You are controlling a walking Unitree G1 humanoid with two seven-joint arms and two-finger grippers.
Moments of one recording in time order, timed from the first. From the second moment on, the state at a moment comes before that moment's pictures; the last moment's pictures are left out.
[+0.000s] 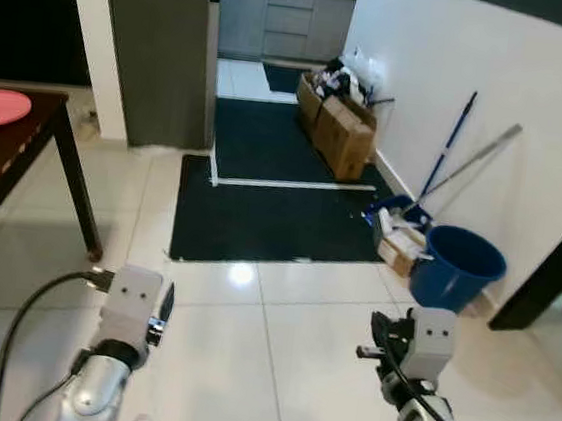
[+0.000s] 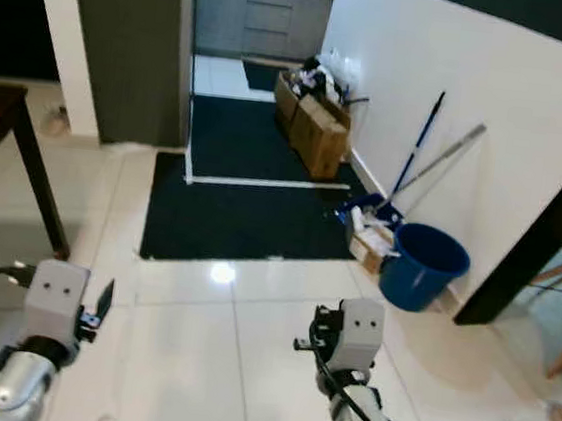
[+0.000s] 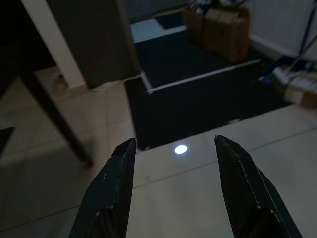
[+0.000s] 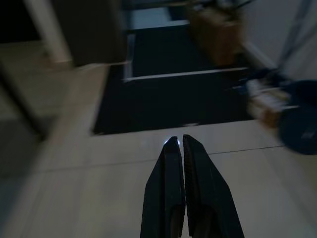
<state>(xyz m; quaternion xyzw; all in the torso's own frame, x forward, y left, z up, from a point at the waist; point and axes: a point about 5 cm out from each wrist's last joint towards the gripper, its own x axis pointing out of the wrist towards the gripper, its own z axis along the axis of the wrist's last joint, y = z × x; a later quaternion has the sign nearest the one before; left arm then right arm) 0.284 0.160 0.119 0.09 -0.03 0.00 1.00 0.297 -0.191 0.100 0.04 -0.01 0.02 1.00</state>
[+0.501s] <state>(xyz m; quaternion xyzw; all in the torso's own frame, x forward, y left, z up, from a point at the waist) 0.284 0.145 0.107 0.10 -0.02 -0.05 0.99 0.285 -0.206 0.089 0.04 -0.01 -0.02 1.00</state>
